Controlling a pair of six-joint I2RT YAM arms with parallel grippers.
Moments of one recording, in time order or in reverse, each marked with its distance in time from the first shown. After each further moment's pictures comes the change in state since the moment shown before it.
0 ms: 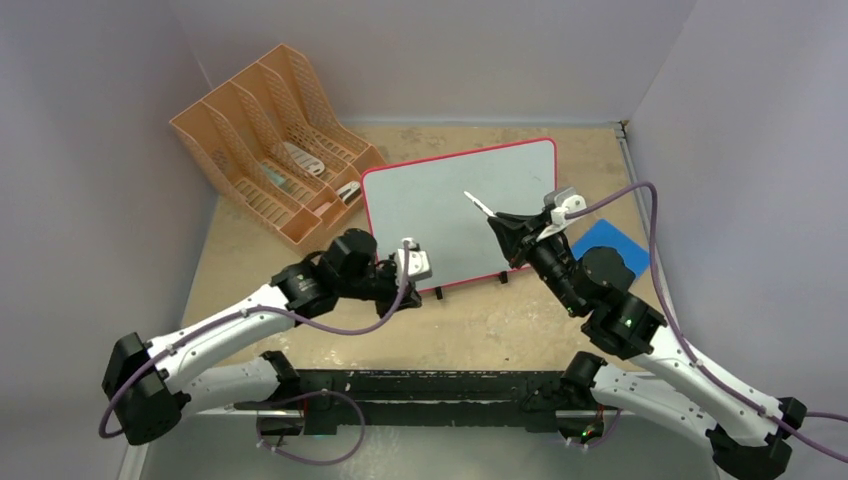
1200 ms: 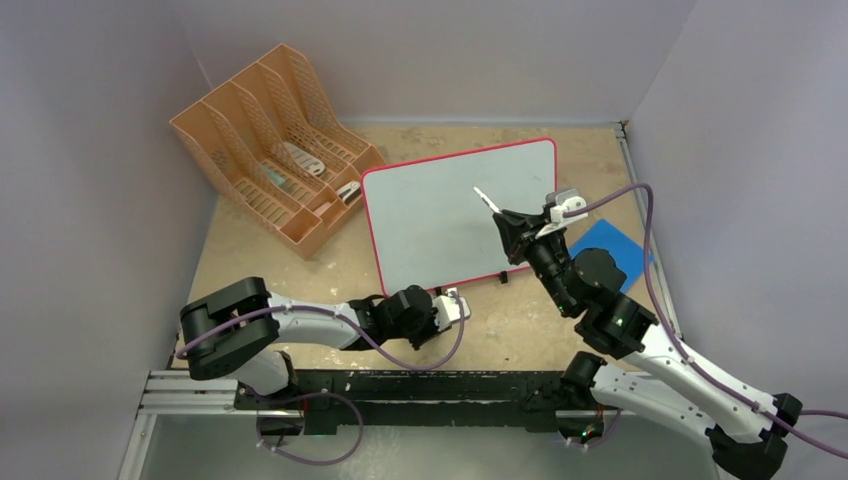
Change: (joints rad) left arm -0.373 0.485 -0.208 0.583 -0.512 -0.113; right arm 0.000 0.004 -0.064 0.066 0.149 0.019
